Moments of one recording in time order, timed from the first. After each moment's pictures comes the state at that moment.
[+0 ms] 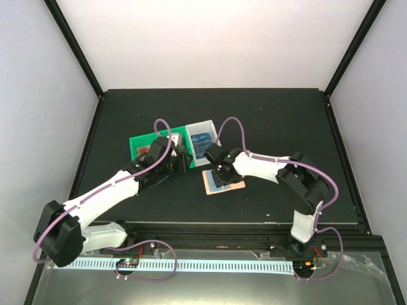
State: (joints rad) left arm -0.63 1.19 0.73 -0.24 0.02 -0.62; right arm 0.84 1.82 1.15 -0.68 0.11 0.50
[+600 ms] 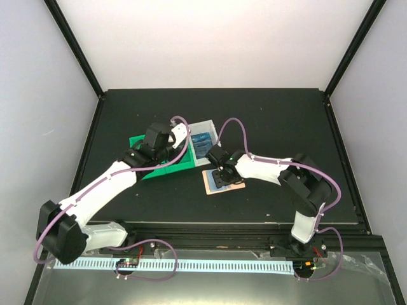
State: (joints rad) left arm -0.57 1.19 0.93 -0.36 -0.12 0.16; right arm 0.85 1.81 1.10 -0.61 0.14 0.48
